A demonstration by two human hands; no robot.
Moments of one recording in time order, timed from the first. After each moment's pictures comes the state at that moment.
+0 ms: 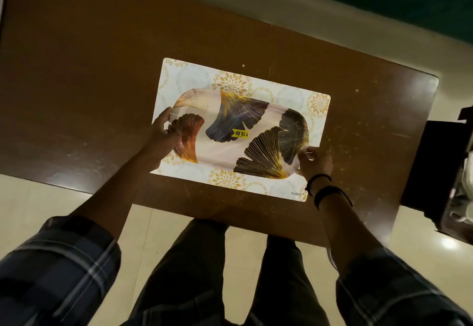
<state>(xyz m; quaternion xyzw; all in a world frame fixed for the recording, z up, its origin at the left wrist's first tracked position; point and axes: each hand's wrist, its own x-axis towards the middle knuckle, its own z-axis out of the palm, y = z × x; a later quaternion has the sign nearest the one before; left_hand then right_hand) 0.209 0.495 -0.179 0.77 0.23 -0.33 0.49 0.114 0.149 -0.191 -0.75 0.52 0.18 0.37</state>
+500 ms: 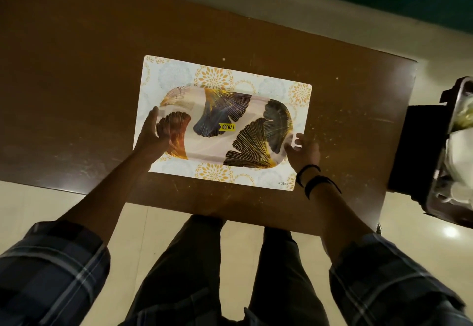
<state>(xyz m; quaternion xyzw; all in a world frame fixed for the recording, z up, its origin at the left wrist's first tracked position) 0.191 0.468 -0.165 0.85 0.17 -0.31 0.39 0.105 0.137 -0.184 -0.76 0.47 0.18 0.41</state>
